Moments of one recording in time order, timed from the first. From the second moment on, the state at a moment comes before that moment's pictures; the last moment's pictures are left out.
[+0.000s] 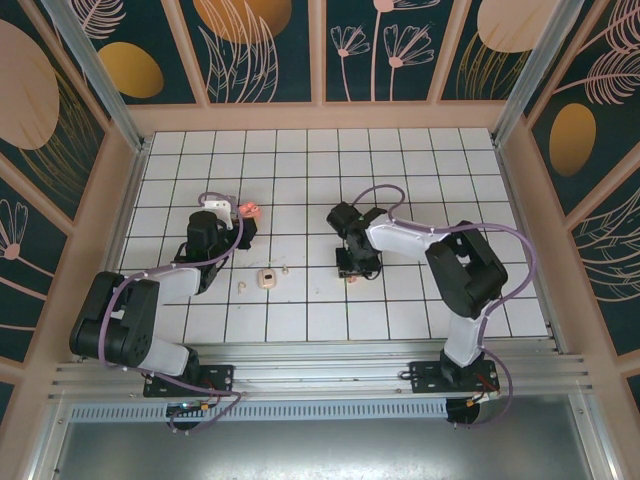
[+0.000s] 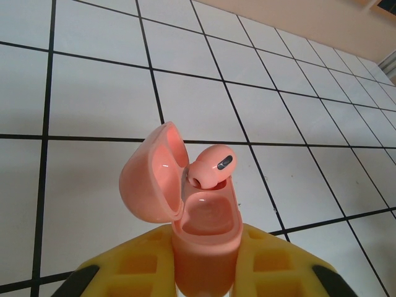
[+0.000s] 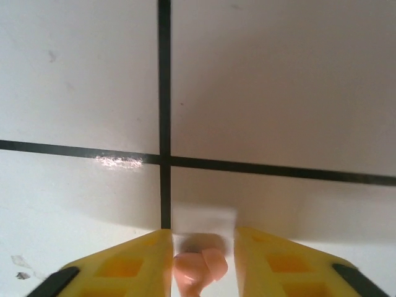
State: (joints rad) left arm -0.22 1.47 0.49 0.55 0.25 -0.38; right arm 0.72 1.84 1.18 -0.80 -0.07 0.60
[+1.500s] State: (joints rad) left arm -0.22 1.46 0.52 0.53 0.29 -0.37; right arm 0.77 1.90 1.27 -0.98 -0.07 0.33
